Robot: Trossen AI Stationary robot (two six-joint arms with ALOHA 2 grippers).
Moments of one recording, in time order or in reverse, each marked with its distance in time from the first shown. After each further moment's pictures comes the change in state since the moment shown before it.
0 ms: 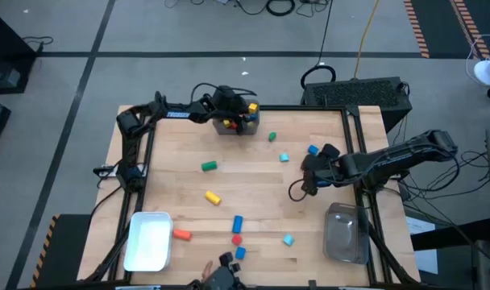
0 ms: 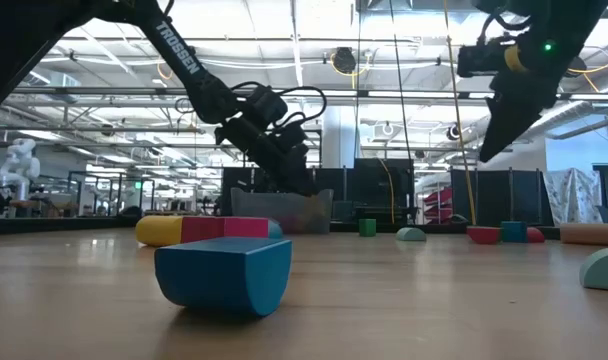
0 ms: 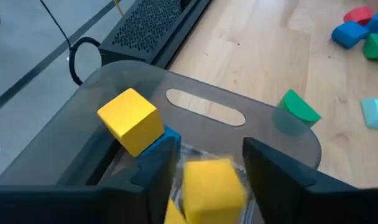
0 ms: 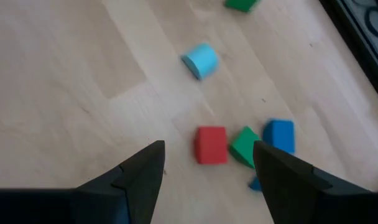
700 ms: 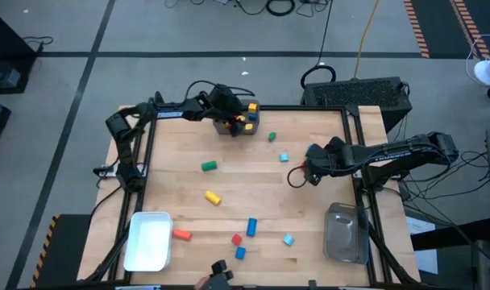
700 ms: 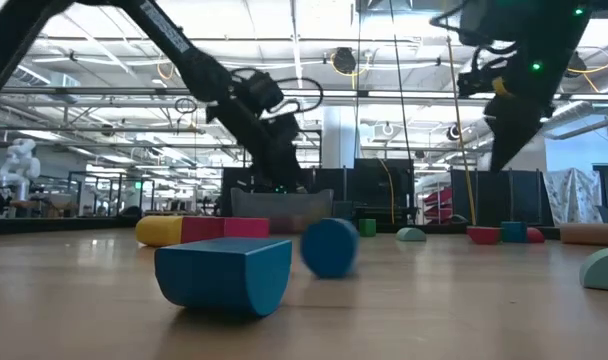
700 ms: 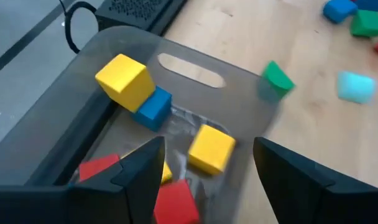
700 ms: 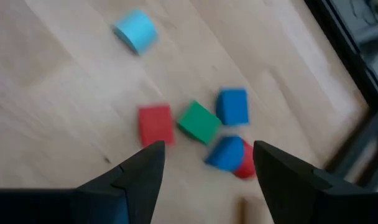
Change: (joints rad) left arm -0.016 -0.121 0.000 -0.251 -0.029 -0.010; right arm -0.143 -0.001 0.000 -0.116 -0.011 0.012
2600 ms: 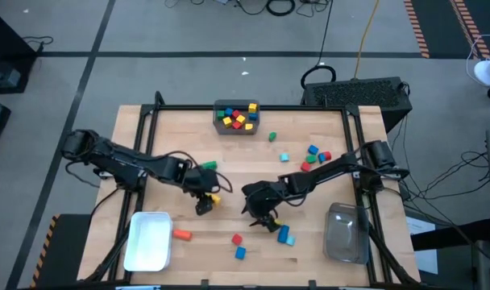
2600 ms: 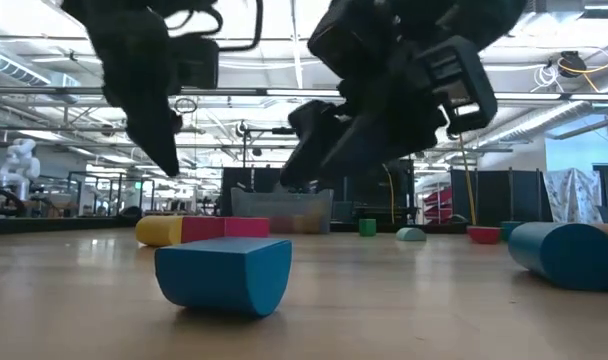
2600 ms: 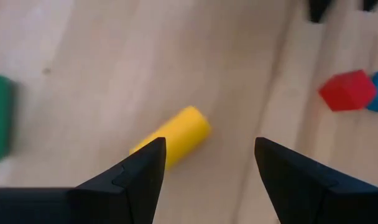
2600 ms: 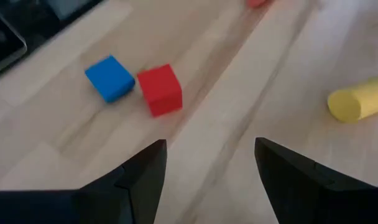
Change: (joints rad) left arm -0.798 -0.469 -0.373 -0.423 -0.208 -0.636; right arm 0.121 0.699 0.249 1.145 -0.813 -0.935
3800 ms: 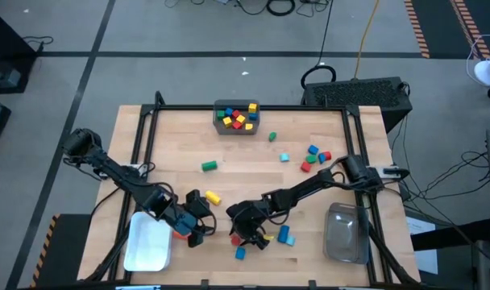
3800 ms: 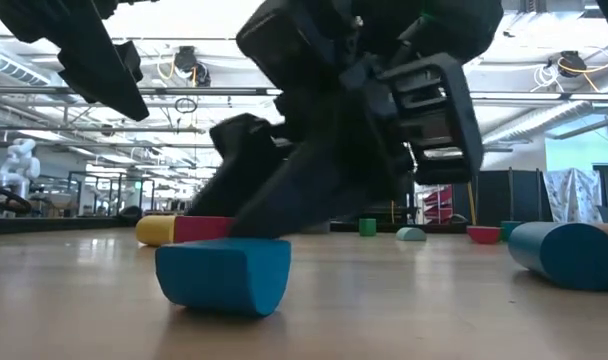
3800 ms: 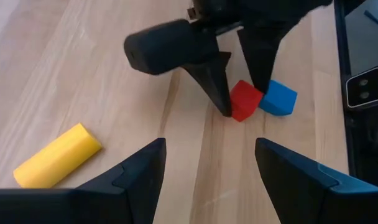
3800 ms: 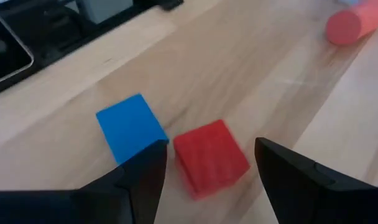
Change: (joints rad) left arm -0.413 0.005 0.000 0.193 -0.337 -0.206; right arm 0.087 0.275 0.228 0.088 -0.075 -0.051
